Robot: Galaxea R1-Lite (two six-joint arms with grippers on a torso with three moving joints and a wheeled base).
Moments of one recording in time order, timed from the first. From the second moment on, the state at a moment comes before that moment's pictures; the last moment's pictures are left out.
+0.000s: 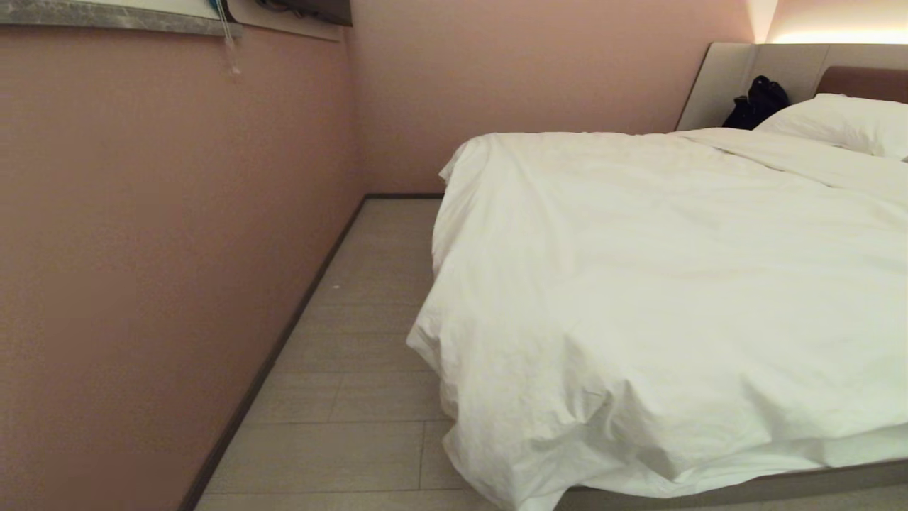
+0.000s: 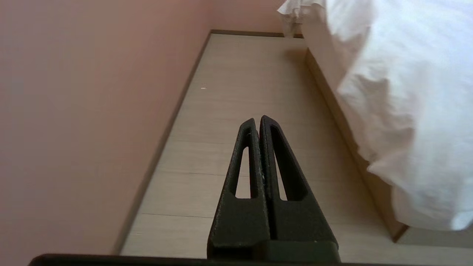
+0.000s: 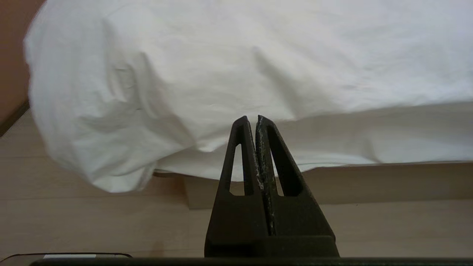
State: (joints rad) left arm 0.01 0.00 0.00 -0.07 0.03 -0.06; right arm 0.00 0.00 0.00 0.00 0.00 -0.01
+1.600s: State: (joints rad) left arm 0.01 0.00 0.00 -0.08 0.03 -0.06; right arm 0.00 0.00 0.00 0.00 0.00 -0.01
